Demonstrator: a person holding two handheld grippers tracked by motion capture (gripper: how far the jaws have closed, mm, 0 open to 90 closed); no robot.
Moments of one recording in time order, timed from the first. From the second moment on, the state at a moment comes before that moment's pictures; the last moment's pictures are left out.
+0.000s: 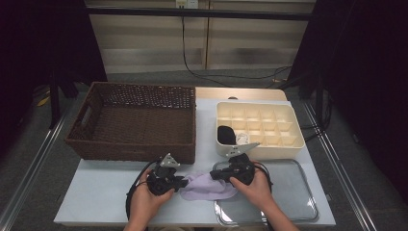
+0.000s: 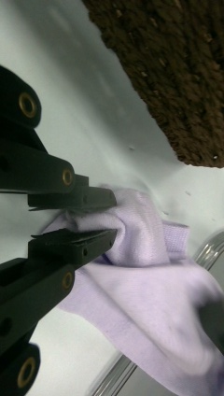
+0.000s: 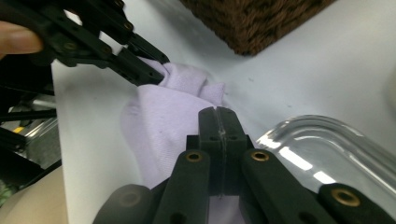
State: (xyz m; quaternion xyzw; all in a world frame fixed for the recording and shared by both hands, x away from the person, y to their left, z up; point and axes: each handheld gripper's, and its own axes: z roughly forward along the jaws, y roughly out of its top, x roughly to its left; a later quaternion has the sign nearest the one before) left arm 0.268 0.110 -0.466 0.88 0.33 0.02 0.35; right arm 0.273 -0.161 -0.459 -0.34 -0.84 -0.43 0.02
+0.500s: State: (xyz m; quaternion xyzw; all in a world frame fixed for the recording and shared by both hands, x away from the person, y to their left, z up) left arm 0.276 0.115 -0.454 0.86 0.33 0.03 0.39; right arm 0.238 -0.160 -0.465 -0.29 -0.85 -0.43 0.04
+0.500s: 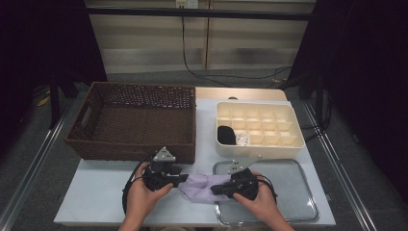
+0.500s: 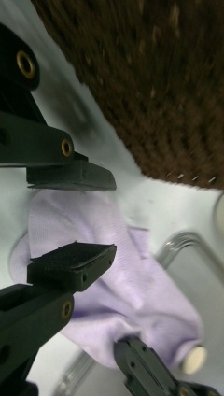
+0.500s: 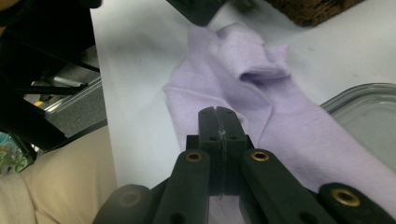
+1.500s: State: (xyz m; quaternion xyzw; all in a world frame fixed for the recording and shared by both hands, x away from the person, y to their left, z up) left arm 0.270 0.112 -0.445 0.87 0.33 0.01 0.38; right arm 0.236 -0.216 -0.449 -0.32 -0.83 -0.45 -0.03
